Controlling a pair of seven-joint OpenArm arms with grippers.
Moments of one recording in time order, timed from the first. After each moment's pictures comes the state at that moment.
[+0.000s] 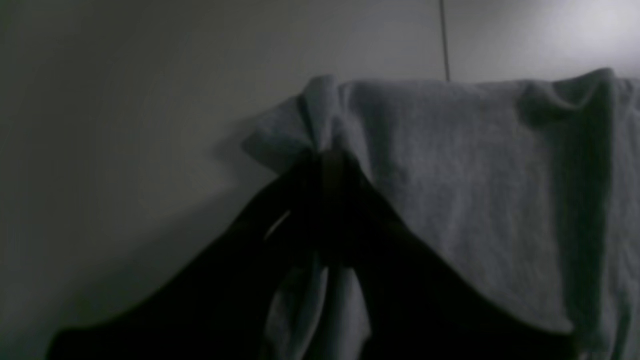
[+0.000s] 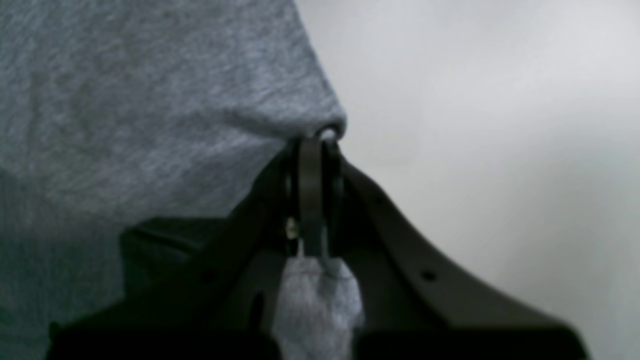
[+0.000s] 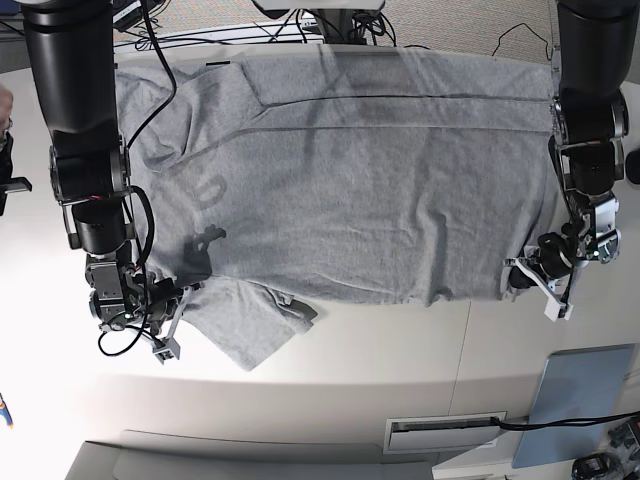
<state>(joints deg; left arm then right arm) -33.7 -24.6 -3.9 24.2 -17.9 -37.0 24.5 48.2 17.3 -19.3 18.8 8.0 27.8 -33.0</state>
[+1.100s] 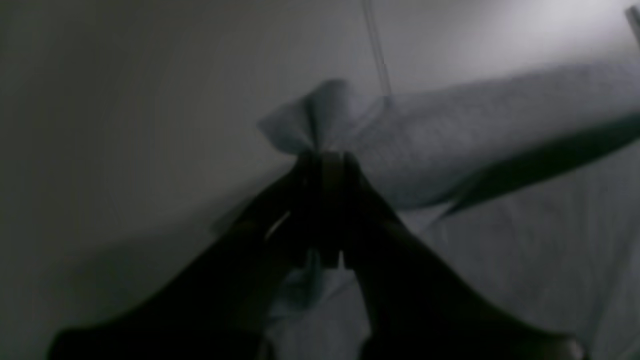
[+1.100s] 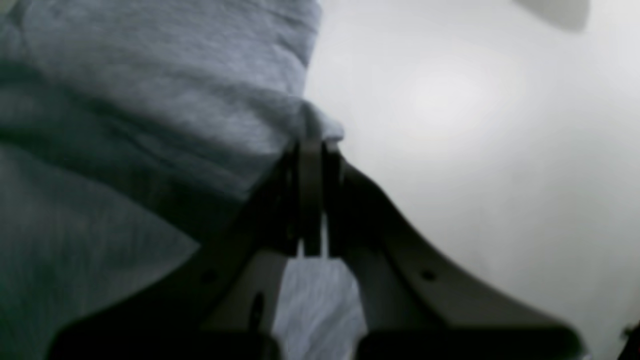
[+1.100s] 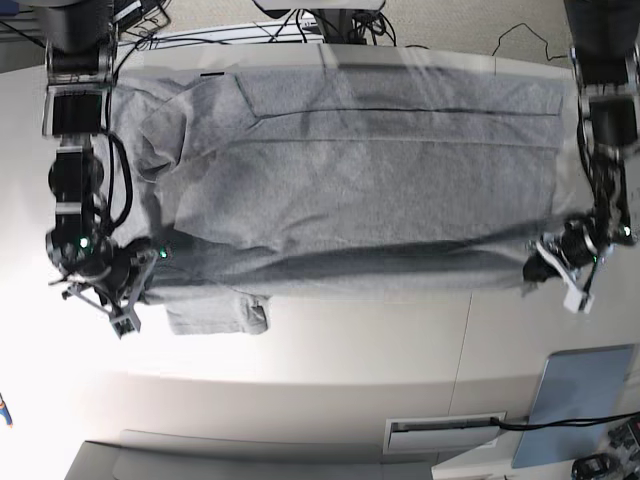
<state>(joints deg) -15.4 -31.4 -3.5 59.8 -36.3 -33.6 38.2 15.0 26.2 0.1 84.7 9.6 22.8 -52.8</state>
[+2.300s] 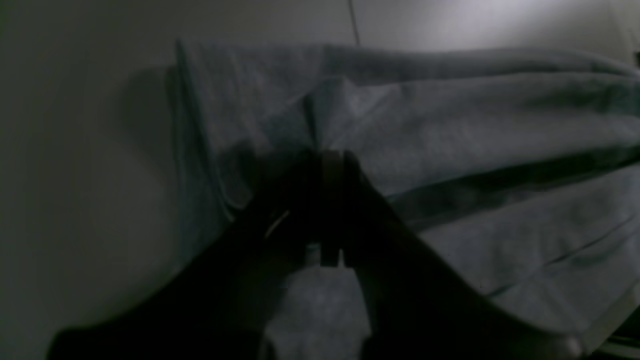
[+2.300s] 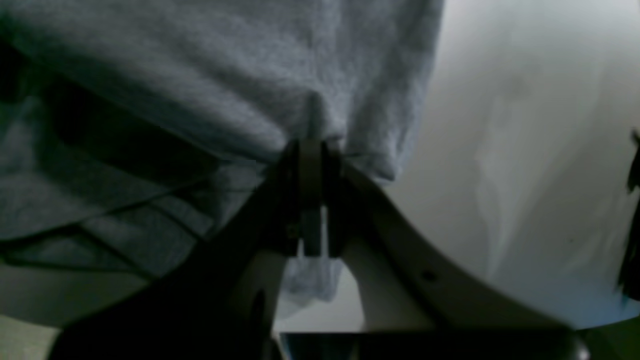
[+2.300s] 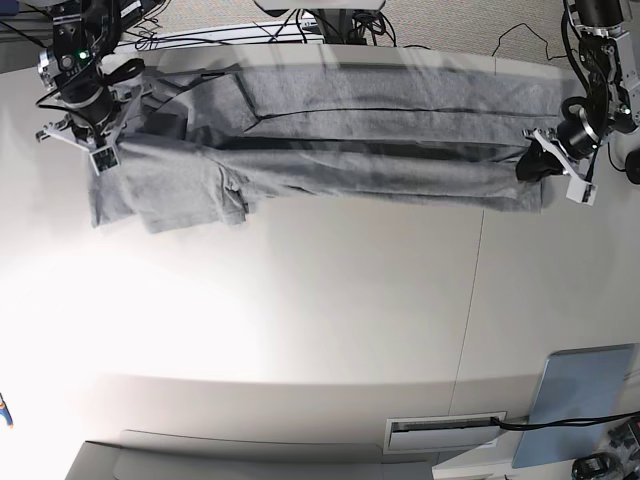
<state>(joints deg) 13.7 -27.1 -20.7 77.3 -43.2 -40.6 40.7 -33.3 26.2 15.6 118.6 4.6 14.2 -51.1</state>
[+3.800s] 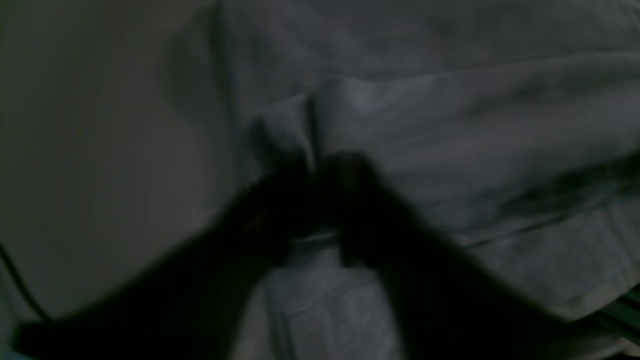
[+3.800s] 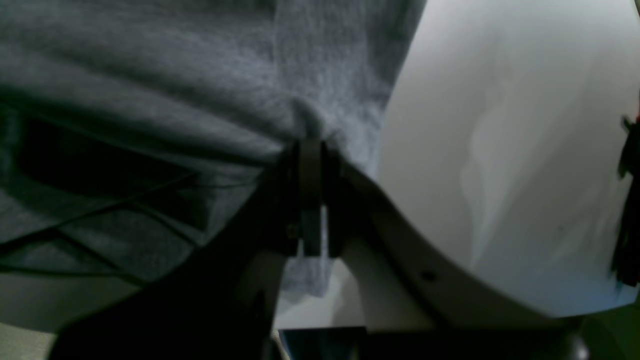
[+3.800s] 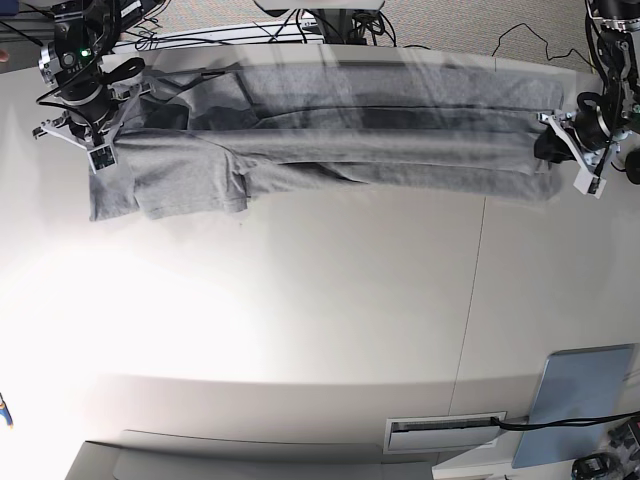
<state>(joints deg) 17.7 -32.2 -20.7 83.4 -41.7 -34.7 49.6 -33.4 26.2 15.6 118.6 3.0 12.8 -51.5</state>
